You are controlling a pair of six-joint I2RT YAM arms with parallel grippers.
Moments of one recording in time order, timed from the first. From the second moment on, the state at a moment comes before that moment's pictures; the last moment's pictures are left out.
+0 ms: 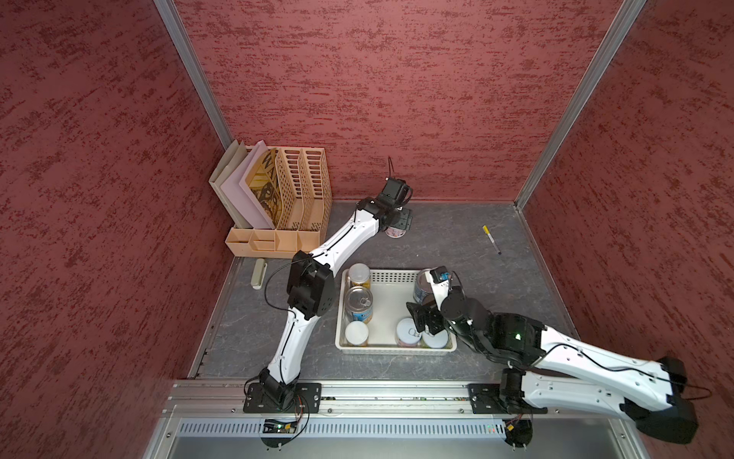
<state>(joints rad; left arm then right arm) -0.63 2.18 2.17 -0.78 -0.15 -0.22 1.16 0.89 0.84 -0.57 0.48 0.50</state>
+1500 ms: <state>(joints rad) -1.16 1.62 1.20 -0.67 -0.55 -0.91 1.16 0.46 0.64 -0.48 0.84 0.52</state>
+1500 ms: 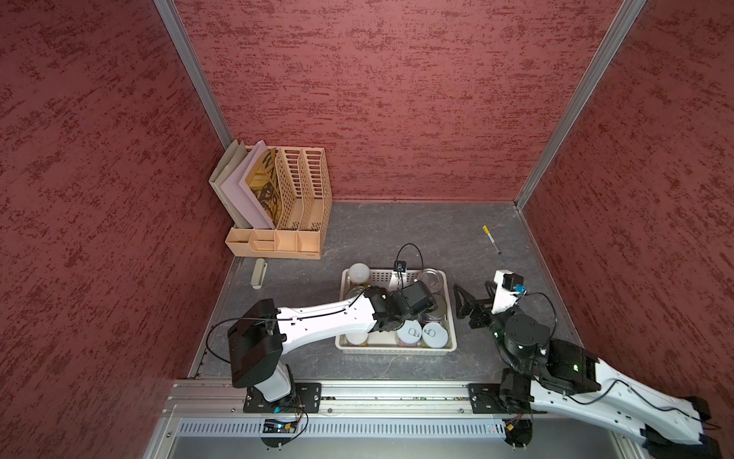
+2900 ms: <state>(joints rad) -1.15 1.78 1.10 -0.56 -0.61 -1.09 1.16 0.58 0.64 -0.46 0.83 0.51</state>
